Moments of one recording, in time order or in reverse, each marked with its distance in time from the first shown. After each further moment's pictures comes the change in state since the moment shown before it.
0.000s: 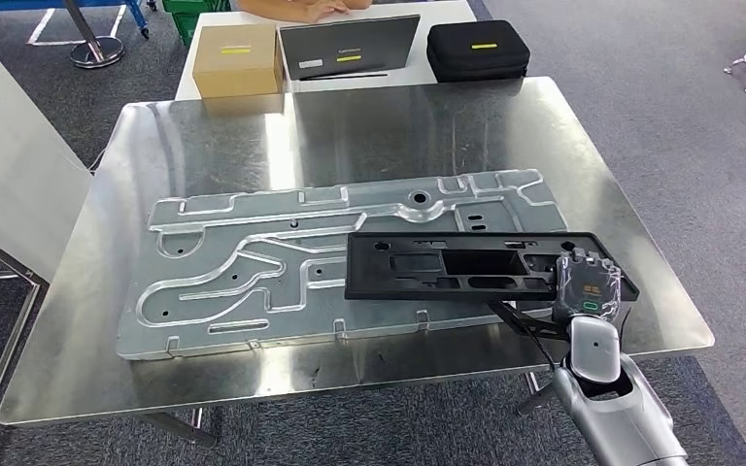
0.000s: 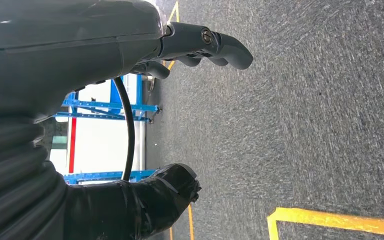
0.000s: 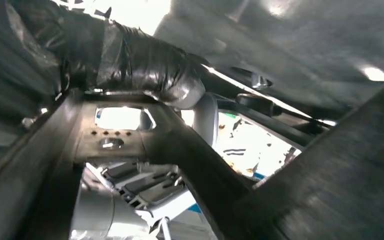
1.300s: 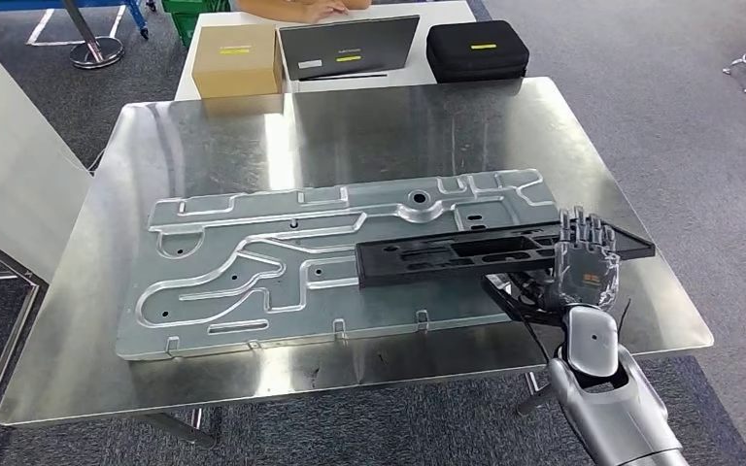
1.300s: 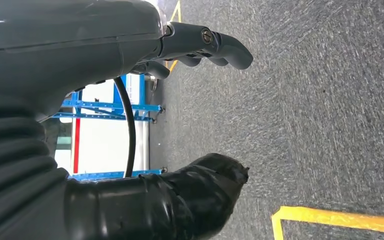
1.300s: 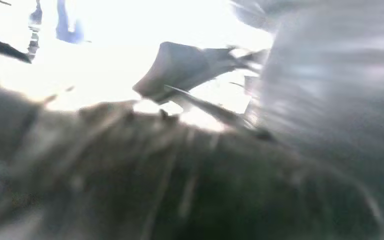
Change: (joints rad) left arm 0.000 0.000 -0.005 0.000 0.000 -0.010 0.016; right arm -0.024 0.015 0.039 -0.067 0.000 -0.070 -0.011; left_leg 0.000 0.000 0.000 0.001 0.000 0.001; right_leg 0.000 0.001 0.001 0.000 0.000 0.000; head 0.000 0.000
